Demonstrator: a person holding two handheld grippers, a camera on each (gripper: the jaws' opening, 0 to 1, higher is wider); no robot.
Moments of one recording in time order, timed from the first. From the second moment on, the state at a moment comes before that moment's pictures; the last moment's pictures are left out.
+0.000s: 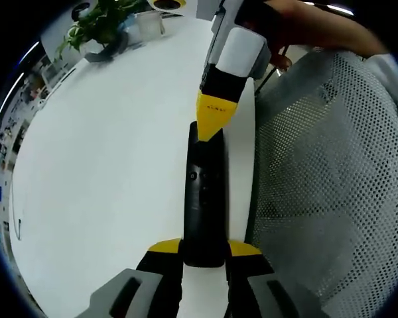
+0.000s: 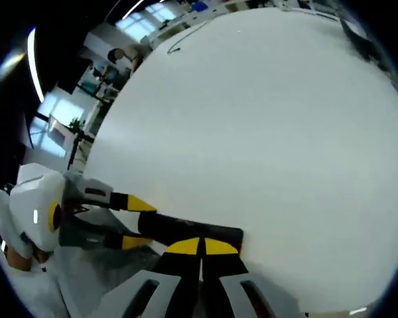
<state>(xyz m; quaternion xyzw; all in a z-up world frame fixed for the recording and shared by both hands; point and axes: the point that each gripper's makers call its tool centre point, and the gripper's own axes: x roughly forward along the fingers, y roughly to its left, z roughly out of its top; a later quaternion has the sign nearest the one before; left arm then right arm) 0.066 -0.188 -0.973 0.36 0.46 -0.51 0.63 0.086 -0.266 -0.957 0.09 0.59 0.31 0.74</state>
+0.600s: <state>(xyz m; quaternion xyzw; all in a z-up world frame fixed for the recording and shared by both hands) 0.065 -0.188 -0.973 0.36 0.46 -0.52 0.63 0.087 -0.267 -0.960 0.13 0.62 0.28 0.73</state>
